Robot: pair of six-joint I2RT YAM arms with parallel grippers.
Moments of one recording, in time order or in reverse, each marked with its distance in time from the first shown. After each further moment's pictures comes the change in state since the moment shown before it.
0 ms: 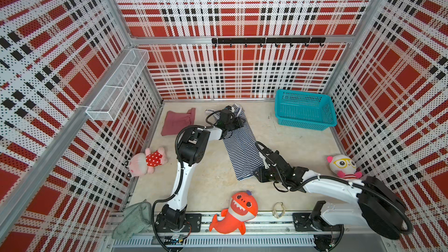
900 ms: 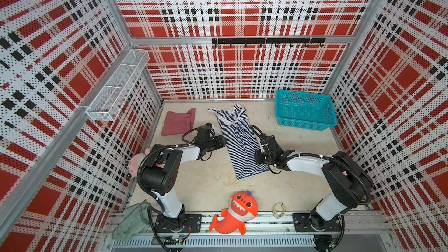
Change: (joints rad) left arm 0.115 -0.646 -0.824 -0.063 -0.037 0.050; right arm -0.169 0.420 0.203 0.119 0.016 -0.169
